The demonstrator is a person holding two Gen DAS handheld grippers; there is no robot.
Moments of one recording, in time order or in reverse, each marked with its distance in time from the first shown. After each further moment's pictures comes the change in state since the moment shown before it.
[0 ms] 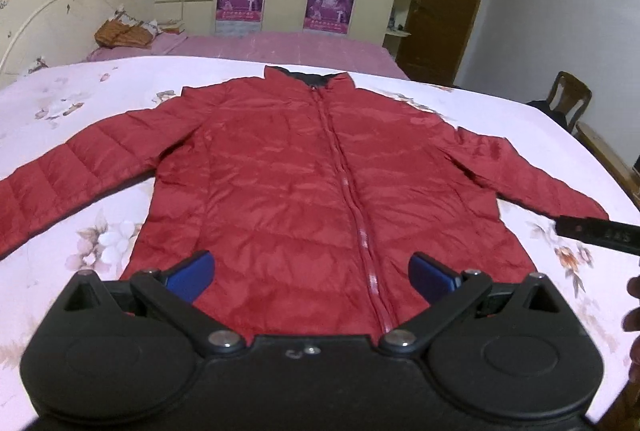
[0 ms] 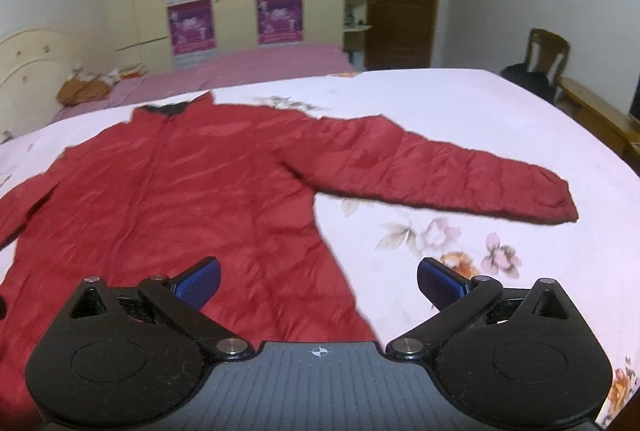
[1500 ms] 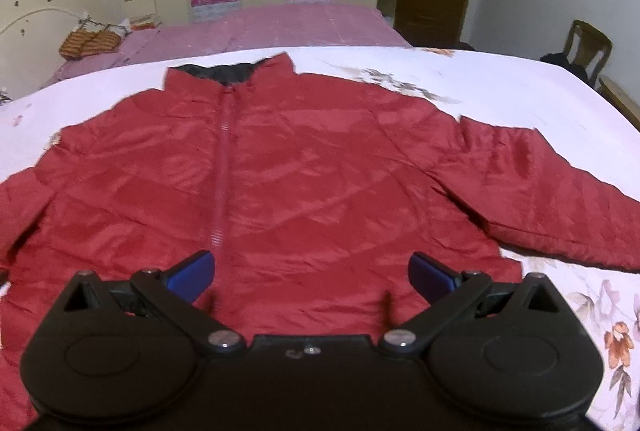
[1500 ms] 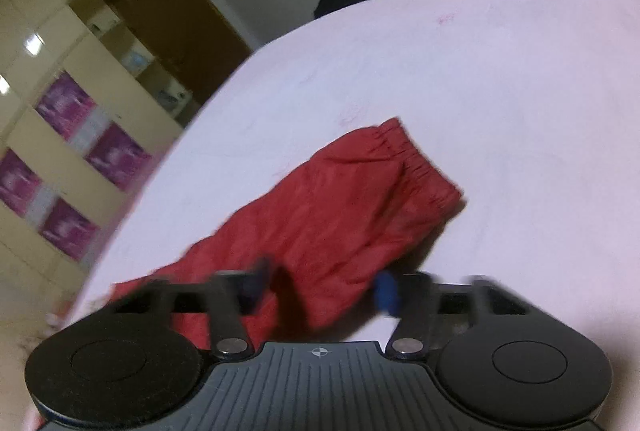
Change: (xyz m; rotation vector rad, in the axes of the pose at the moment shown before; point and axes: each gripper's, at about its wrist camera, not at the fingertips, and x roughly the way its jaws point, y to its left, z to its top) left arm 0.174 -0.122 0.078 0.111 0.098 0.085; right arm 0.119 -0.289 0.016 0.797 -0.083 -0.122
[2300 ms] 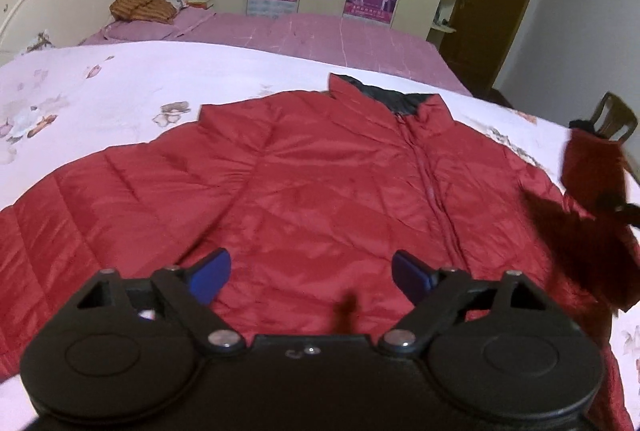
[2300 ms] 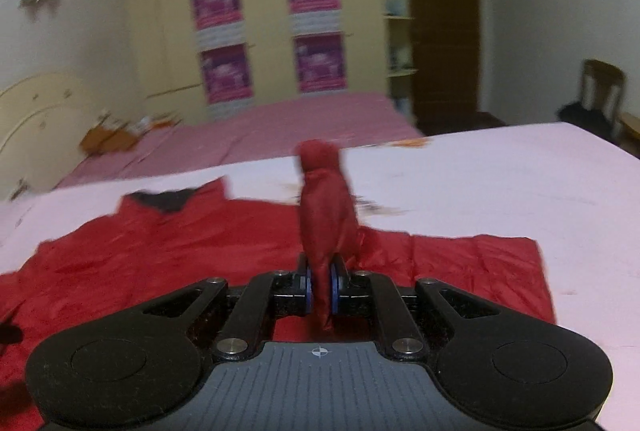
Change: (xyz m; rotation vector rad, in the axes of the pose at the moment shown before) left arm 0.003 0.207 0.005 -0.198 -0.029 -0.037; right arm -0.078 0.314 -0.208 -0.836 0.023 0.363
